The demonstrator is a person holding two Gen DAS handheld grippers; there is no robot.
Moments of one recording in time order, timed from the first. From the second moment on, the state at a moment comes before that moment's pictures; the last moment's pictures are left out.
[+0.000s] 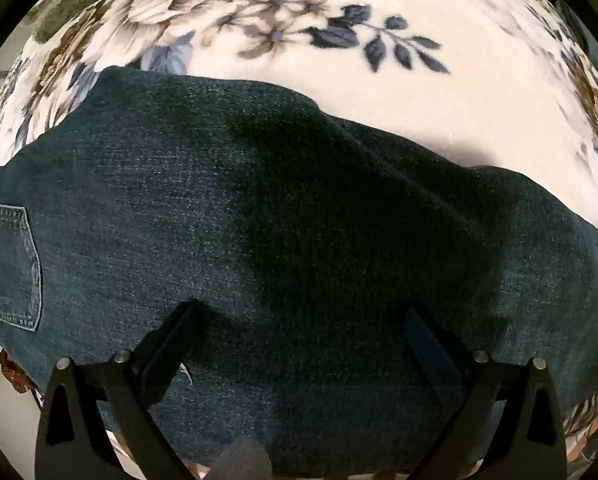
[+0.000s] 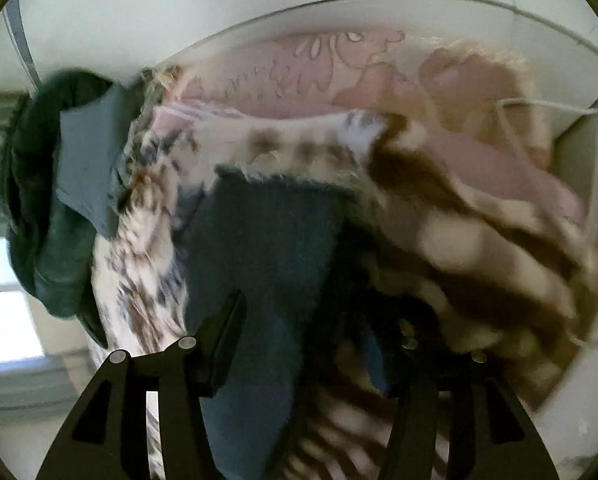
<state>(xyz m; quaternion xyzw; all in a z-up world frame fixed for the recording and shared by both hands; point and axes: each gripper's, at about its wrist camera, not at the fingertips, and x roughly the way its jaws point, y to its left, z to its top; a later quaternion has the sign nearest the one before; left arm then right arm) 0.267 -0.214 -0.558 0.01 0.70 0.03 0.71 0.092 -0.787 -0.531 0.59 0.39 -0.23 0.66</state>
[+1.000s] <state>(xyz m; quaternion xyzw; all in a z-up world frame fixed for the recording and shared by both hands) 0.238 -0.103 -0.424 0.02 0.58 0.03 0.81 0.168 -0.514 -0.332 0.35 0.36 -0.11 0.86</state>
